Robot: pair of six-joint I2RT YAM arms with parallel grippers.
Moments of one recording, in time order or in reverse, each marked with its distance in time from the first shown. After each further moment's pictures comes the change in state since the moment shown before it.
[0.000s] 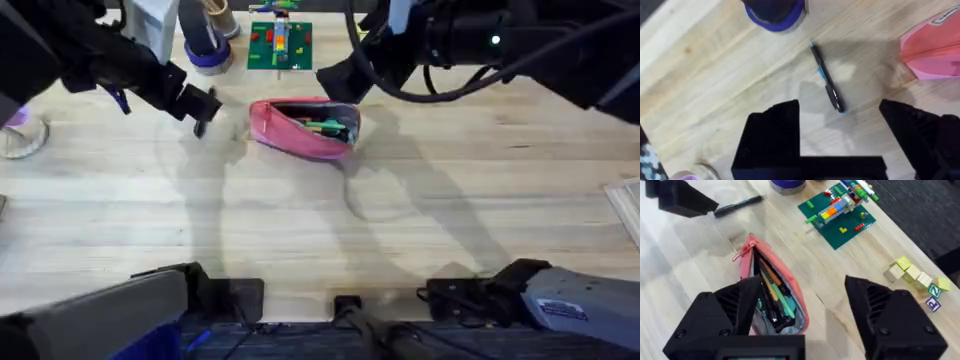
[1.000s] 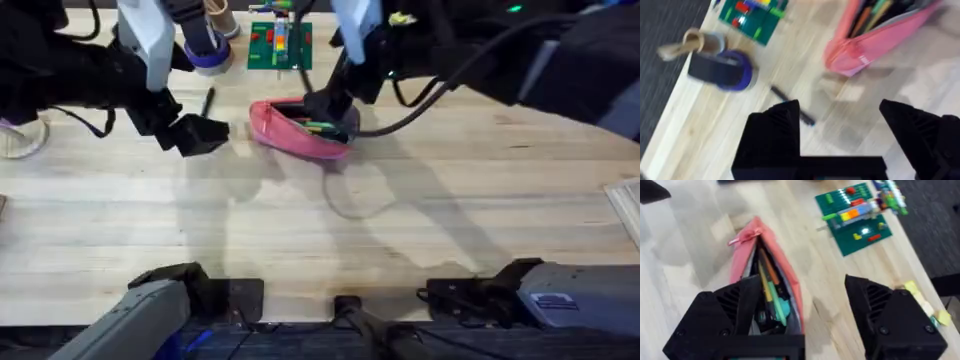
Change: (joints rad) left arm 0.000 -0.236 0.000 -0.255 0.309 0.410; right arm 0.055 0.146 0.000 0.069 0.000 -0.222
